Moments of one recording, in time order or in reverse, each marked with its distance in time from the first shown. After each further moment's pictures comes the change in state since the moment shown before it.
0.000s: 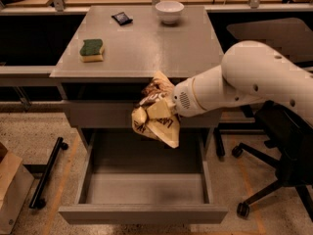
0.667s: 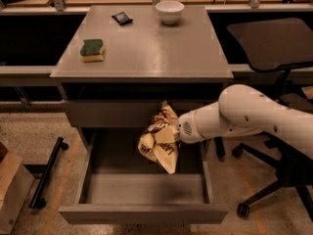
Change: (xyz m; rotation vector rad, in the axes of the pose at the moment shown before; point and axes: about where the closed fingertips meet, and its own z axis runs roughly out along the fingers) arm 0.080 -0.043 0.060 -0.055 0.045 0.165
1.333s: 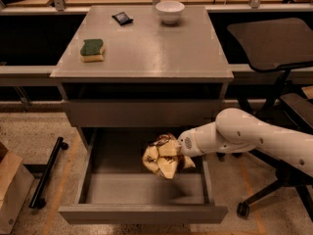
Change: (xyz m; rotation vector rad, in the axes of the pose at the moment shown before) arm 0.049 -0.061 0.059 -0.044 0.020 0.117
